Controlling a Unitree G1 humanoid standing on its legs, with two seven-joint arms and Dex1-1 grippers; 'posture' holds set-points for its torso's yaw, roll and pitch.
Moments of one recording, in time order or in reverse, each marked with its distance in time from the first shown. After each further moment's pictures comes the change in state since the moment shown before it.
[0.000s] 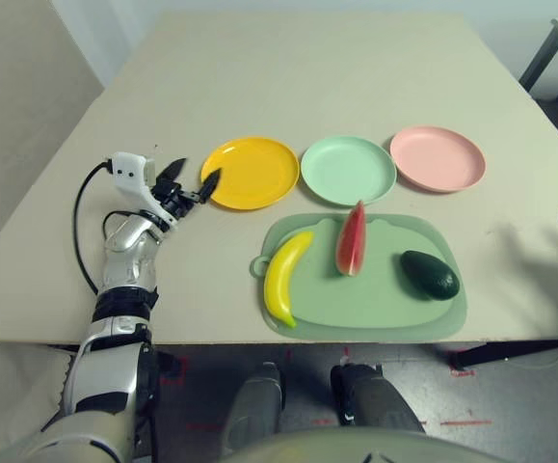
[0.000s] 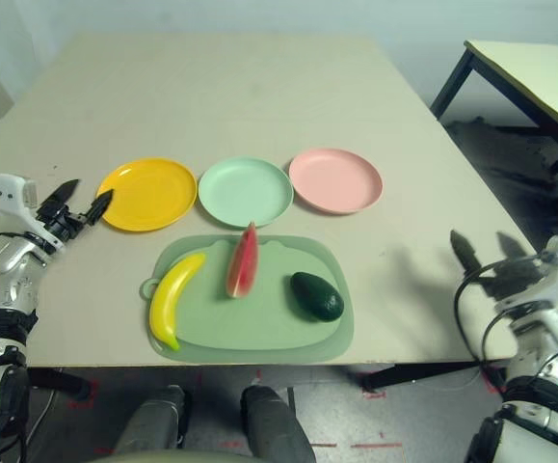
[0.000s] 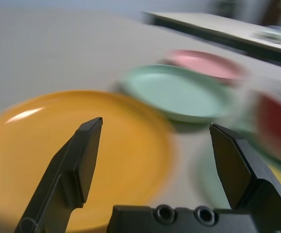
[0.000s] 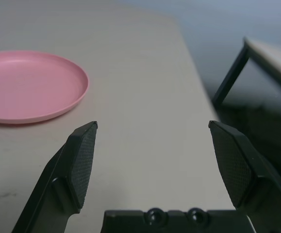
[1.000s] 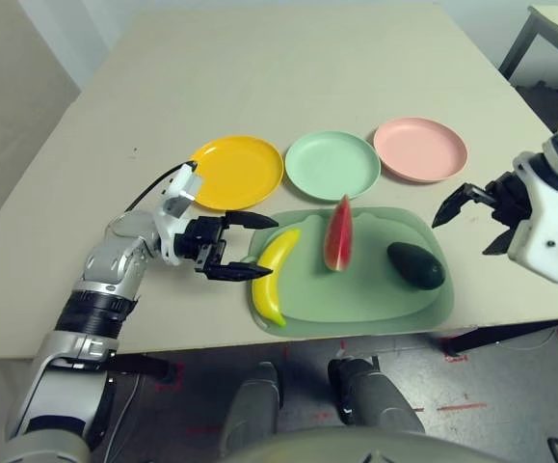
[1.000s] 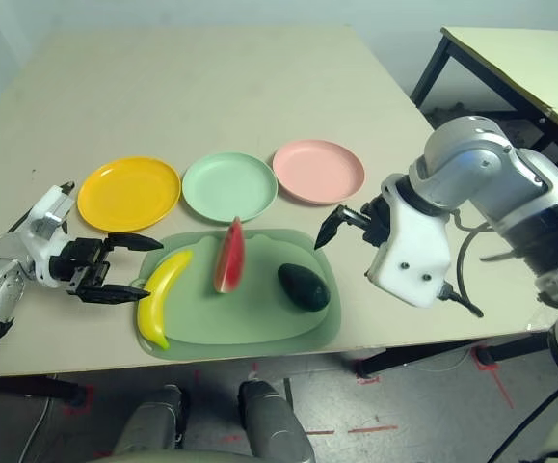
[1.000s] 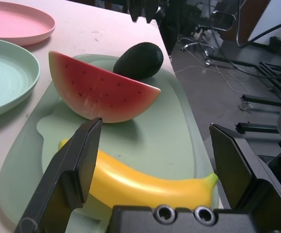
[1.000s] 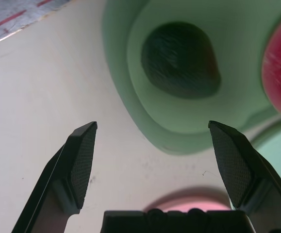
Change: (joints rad) left arm 0.044 0.086 -0.245 -0.232 -0.061 0.113 -0.335; right arm -0.885 -0.179 1.506 -0.229 -0.154 -0.918 0.732
